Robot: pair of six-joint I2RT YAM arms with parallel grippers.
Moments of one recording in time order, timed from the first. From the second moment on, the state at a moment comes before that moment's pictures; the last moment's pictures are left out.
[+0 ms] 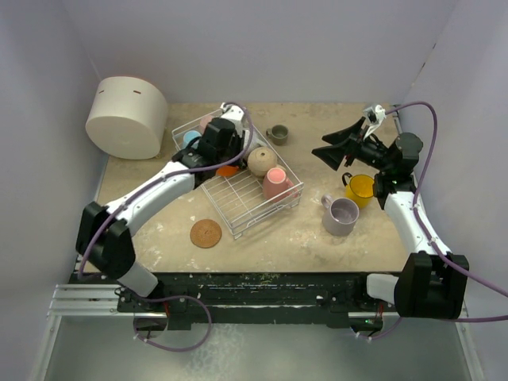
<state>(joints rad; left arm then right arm) -0.61 1.61 1.32 -0.31 -0.20 -0.25 -0.07 1.23 0.85 0.52 -1.06 0.44</state>
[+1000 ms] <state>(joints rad) -0.51 1.14 1.16 -0.29 0.13 -0.14 -0.07 1.24 1.19 -0.11 -0.97 -0.18</state>
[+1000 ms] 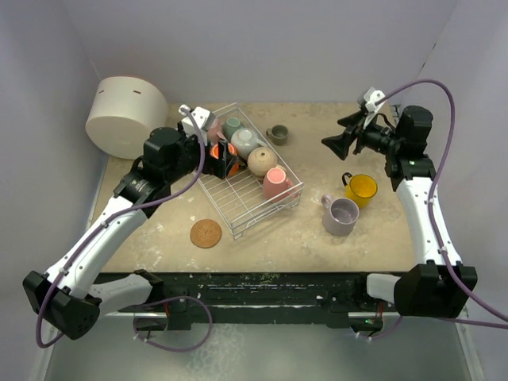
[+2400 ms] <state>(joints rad) -0.26 1.08 1.08 -0.24 0.29 -0.18 -0.40 1.59 1.08 -0.57 -0.40 -0.47</state>
